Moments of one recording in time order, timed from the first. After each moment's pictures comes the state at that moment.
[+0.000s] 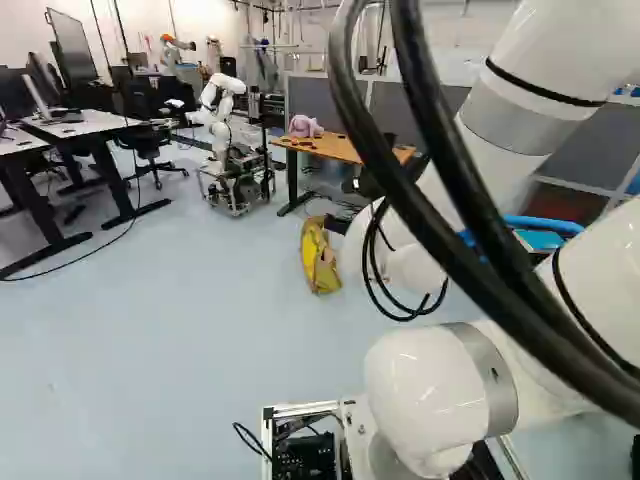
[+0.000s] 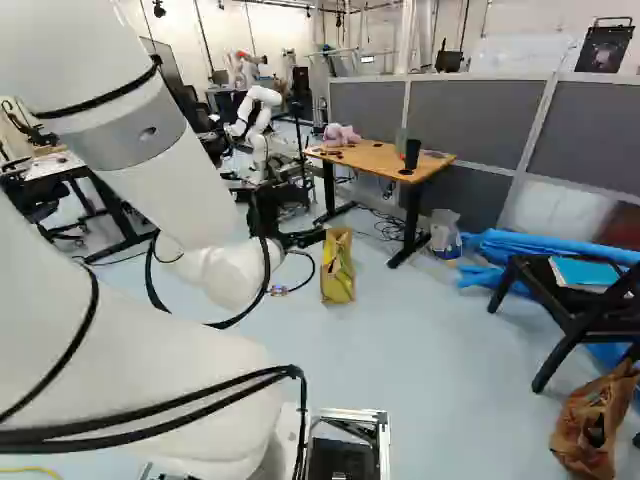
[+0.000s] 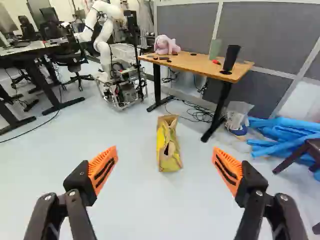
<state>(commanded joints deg) 0.0 16.0 -5.0 0.0 50.0 0.0</state>
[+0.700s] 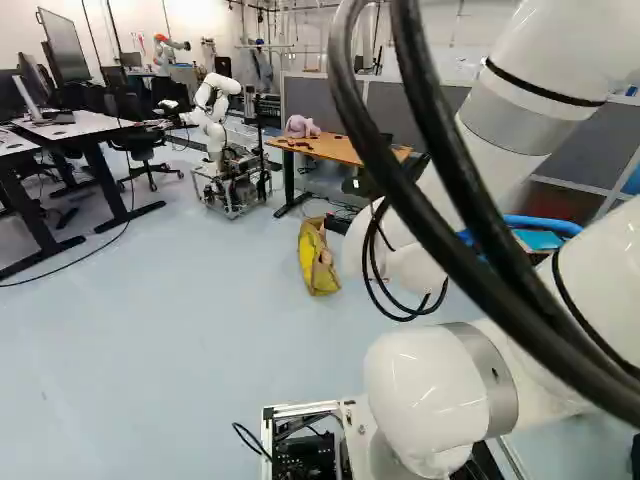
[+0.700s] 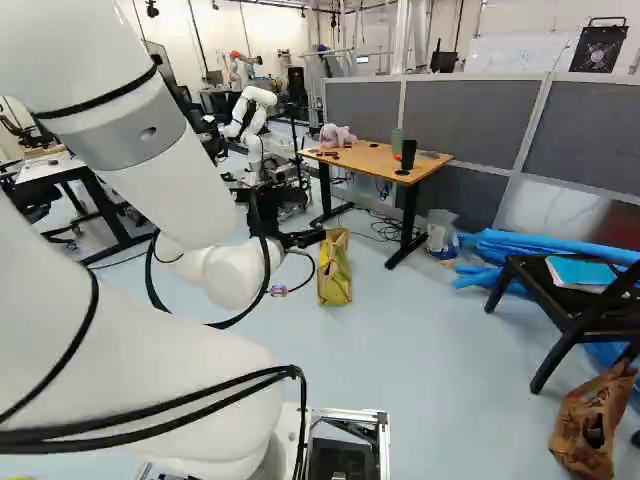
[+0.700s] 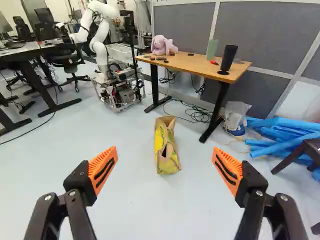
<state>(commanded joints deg) 0.0 16.0 -5.0 0.0 50.0 0.0</state>
